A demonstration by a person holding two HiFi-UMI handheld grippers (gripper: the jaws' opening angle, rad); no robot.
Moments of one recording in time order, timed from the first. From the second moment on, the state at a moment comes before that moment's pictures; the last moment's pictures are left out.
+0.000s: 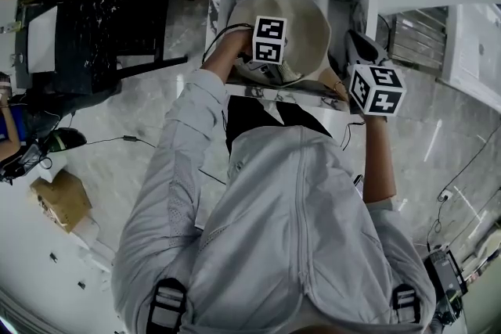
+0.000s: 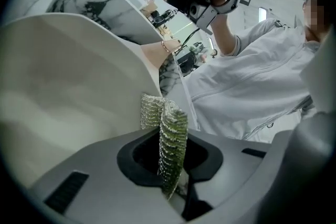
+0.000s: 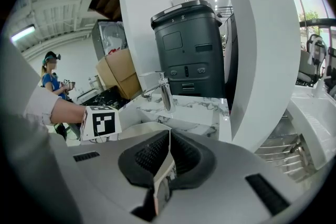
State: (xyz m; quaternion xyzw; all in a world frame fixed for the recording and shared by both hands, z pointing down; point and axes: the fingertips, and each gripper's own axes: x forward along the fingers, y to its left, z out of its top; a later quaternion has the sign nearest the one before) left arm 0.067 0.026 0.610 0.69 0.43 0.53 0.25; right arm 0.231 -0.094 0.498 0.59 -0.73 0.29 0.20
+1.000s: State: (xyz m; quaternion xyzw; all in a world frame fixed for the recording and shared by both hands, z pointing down) left arm -0.027 -0.035 0.647 0.54 0.37 0.75 0.11; right arm 0.214 -0.133 0.531 0.56 -0.74 0.32 0.19
